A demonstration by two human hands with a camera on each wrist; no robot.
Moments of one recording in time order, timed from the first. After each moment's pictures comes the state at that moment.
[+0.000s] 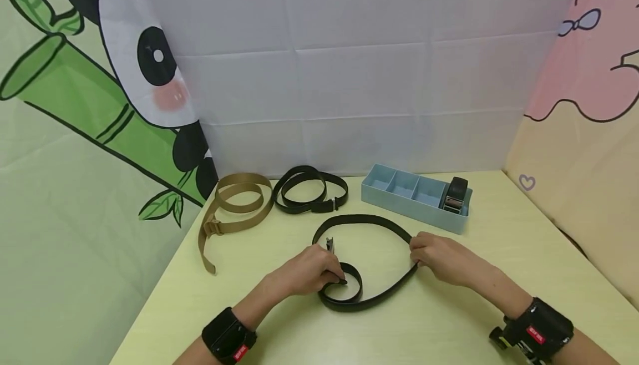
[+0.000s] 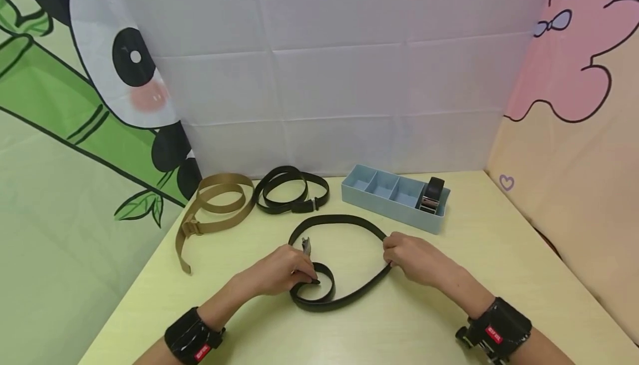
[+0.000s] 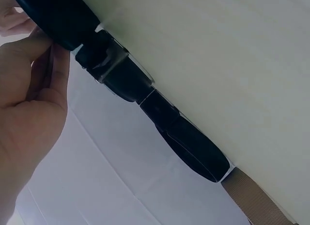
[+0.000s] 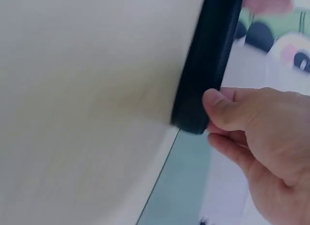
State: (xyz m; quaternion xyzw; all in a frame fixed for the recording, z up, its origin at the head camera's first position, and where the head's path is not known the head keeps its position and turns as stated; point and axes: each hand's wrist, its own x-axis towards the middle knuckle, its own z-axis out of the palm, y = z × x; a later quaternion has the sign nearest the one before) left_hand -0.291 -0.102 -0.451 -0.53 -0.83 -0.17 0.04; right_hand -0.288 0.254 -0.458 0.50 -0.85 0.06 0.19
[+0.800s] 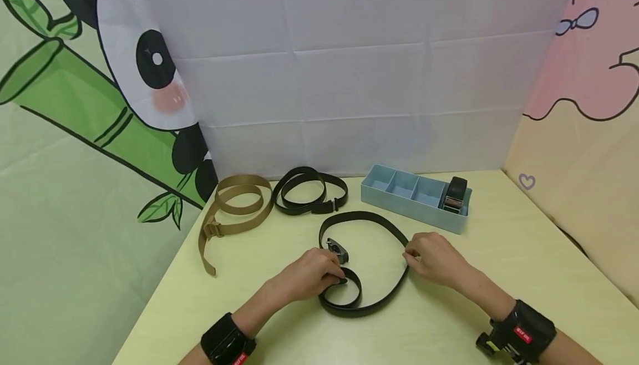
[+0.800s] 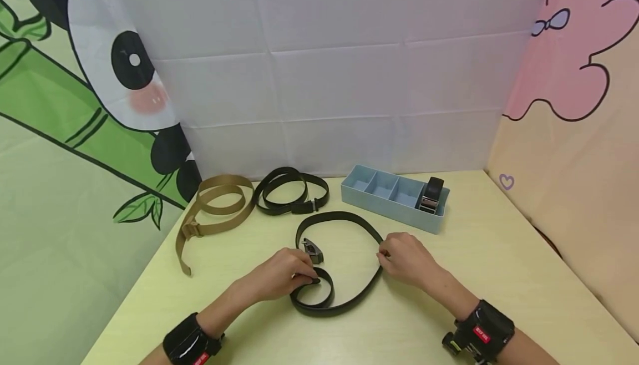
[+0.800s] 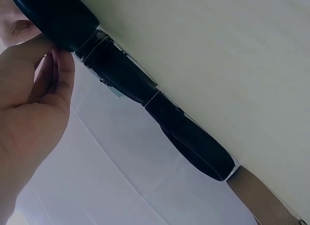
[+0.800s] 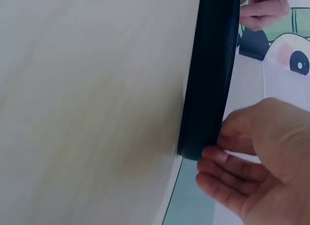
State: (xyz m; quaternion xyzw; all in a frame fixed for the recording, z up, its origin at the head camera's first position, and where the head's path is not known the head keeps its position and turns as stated) left_hand -0.281 -0.101 -0.449 -0.51 -0.85 -0.15 0.07; right_hand -0.285 0.230 -0.465 0.34 -0.90 0.16 0.21
